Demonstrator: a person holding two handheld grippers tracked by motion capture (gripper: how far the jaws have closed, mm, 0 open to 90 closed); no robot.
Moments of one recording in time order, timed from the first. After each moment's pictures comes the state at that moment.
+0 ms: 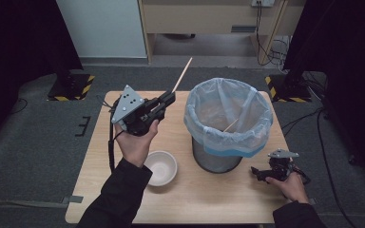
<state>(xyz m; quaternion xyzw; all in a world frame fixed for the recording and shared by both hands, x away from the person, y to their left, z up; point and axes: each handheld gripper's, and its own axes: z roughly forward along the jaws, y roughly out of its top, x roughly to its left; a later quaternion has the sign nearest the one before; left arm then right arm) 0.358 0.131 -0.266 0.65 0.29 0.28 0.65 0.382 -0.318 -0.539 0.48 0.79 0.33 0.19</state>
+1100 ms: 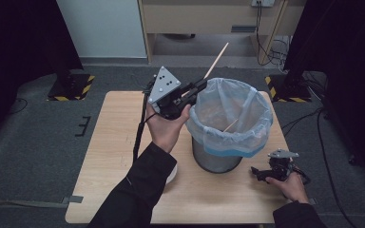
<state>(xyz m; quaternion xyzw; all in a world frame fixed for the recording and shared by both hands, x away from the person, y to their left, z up) 0.382 0.064 -0.239 0.66 0.25 0.27 0.66 0.382 -0.318 -0.539 0.48 0.79 0.33 0.19</state>
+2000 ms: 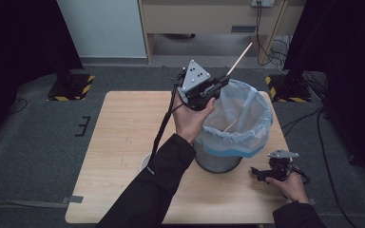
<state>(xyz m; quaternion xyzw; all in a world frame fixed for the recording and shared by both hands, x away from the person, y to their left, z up) 0.413 0.013 -0.246 0.68 0.25 0.25 0.64 0.382 -0.318 -0.539 0.48 0.79 0.33 0.19</state>
